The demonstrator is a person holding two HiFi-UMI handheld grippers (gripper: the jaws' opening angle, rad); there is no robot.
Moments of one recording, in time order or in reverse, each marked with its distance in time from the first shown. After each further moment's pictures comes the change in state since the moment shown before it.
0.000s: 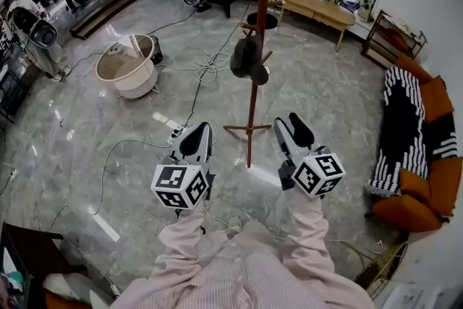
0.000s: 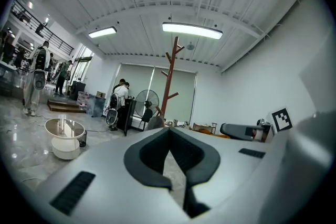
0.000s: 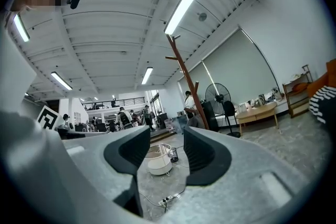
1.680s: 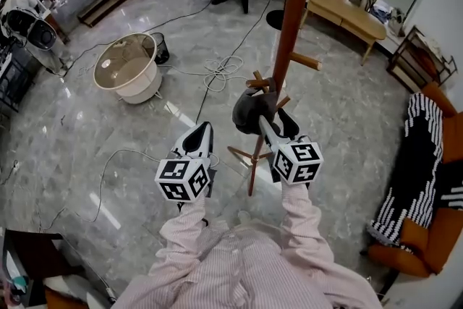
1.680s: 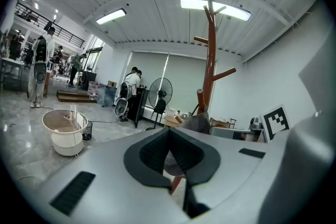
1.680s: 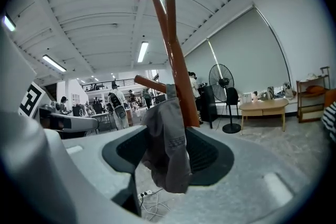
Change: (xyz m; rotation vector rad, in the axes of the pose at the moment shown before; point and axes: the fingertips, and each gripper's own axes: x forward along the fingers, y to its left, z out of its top) left arm 0.281 0.136 -0.010 -0.068 0.112 0.131; right arm 0.303 -0.177 -0.038 -0.084 0.235 -0.003
